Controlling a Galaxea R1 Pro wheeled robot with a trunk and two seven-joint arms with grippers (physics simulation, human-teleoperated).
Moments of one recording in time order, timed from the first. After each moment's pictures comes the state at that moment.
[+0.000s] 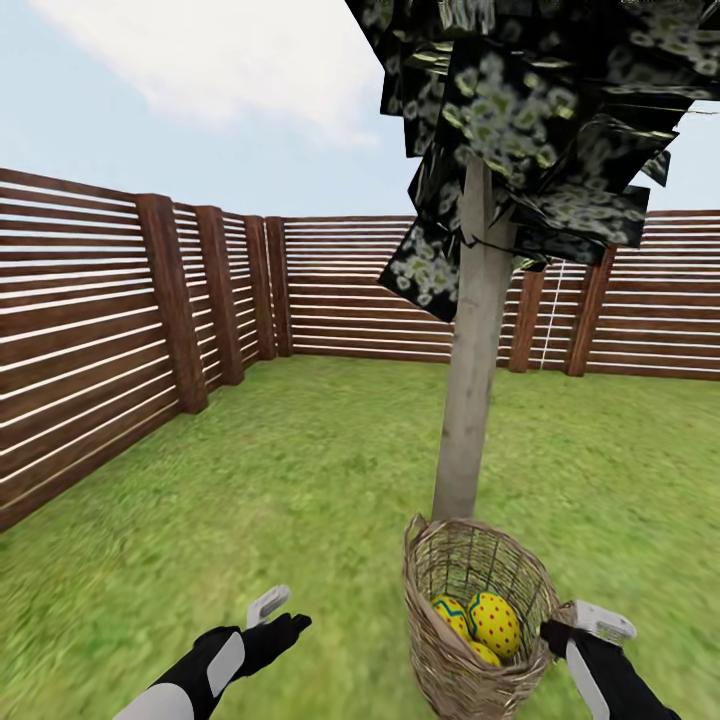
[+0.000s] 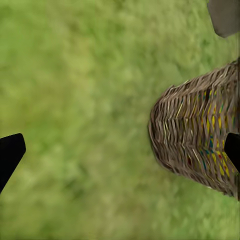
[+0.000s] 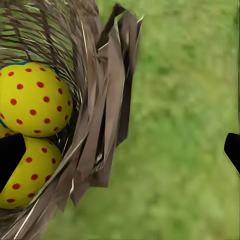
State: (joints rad) left arm -0.58 -0.08 0.35 -0.25 0.16 0.32 -0.20; right arm -0.39 -0.12 -0.24 -0.67 -0.14 0.35 -0.26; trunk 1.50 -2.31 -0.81
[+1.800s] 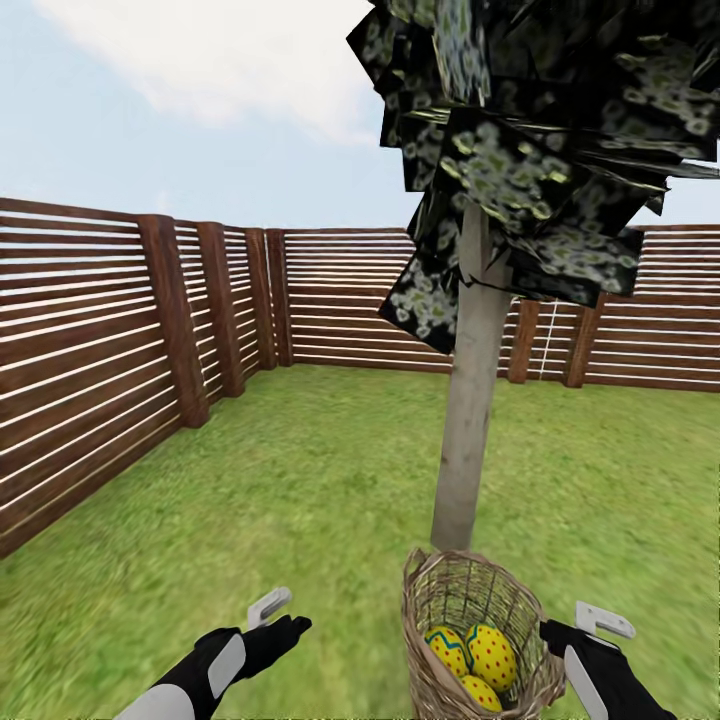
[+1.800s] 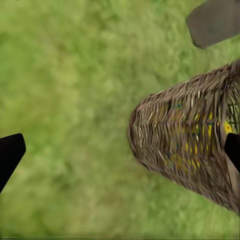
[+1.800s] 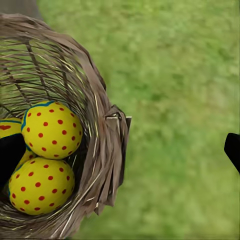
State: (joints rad) left arm -0.58 -0.09 0.34 -0.24 0.16 0.32 -0.19; right arm -0.39 -0.12 -0.22 -0.65 -0.14 0.30 -0.26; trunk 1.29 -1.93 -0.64
